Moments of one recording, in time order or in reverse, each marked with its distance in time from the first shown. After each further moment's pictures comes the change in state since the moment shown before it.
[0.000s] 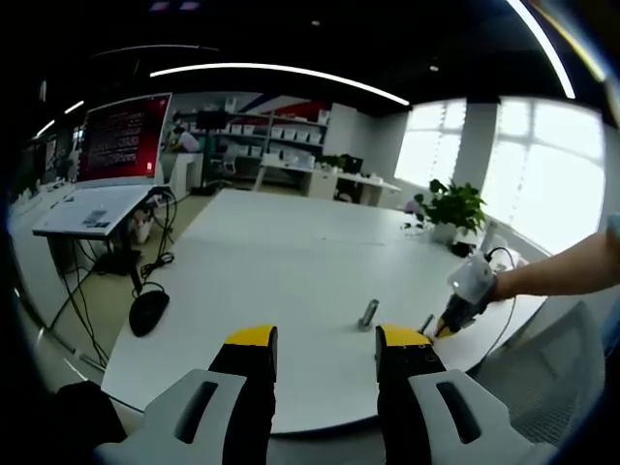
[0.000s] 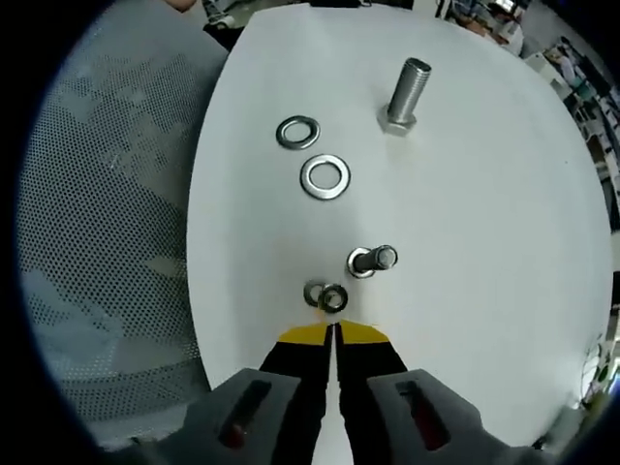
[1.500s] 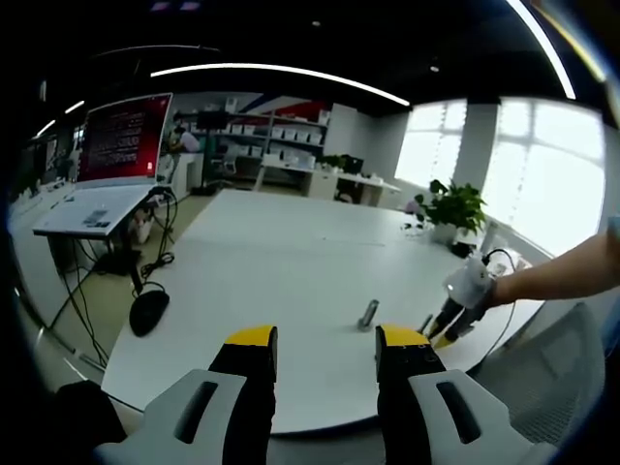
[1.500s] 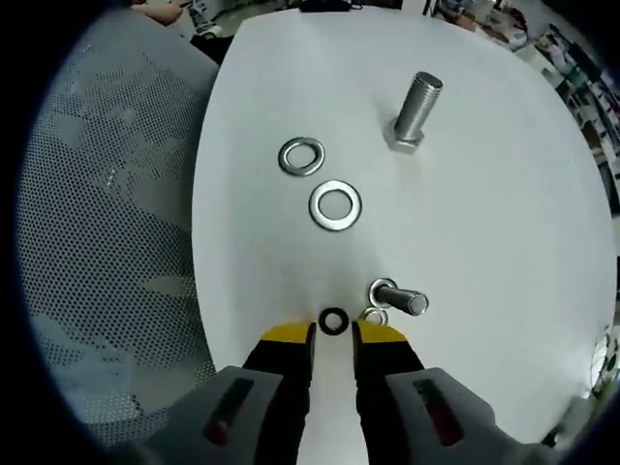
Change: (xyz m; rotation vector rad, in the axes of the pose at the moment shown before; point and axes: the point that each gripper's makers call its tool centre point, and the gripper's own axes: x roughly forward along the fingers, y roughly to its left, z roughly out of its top) left arm -0.001 0.000 0.000 -0.001 -0.001 0.002; right arm 0.007 0.016 0.023 0.048 -0.006 0.017
